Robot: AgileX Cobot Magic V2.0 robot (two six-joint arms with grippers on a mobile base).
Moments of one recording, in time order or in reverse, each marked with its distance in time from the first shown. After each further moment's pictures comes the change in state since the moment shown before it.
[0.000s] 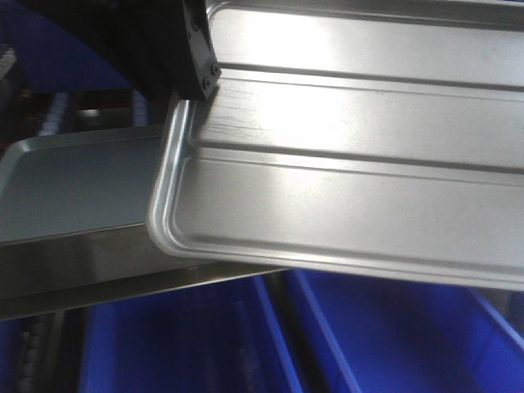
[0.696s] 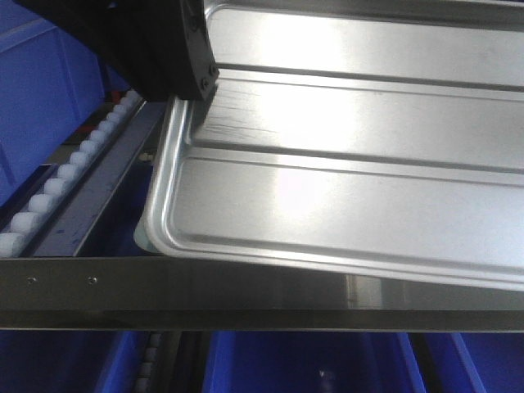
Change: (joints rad) left arm 0.000 0.000 0.000 0.002 0.002 0.000; right arm 0.000 0.000 0.000 0.000 -0.004 0.000
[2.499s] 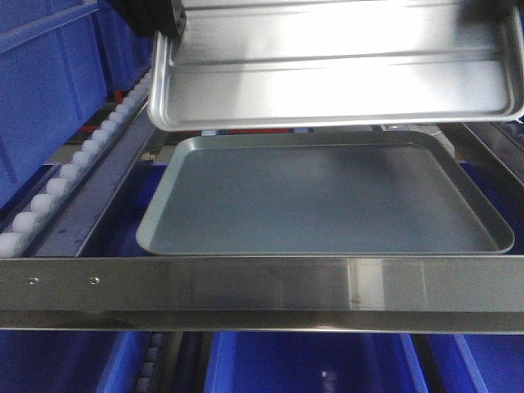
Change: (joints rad) left arm 0.298 0.180 -0.198 0.059 -0.067 0.098; right arm -0.004 0.462 -0.447 -0.099 -0.013 -0.081
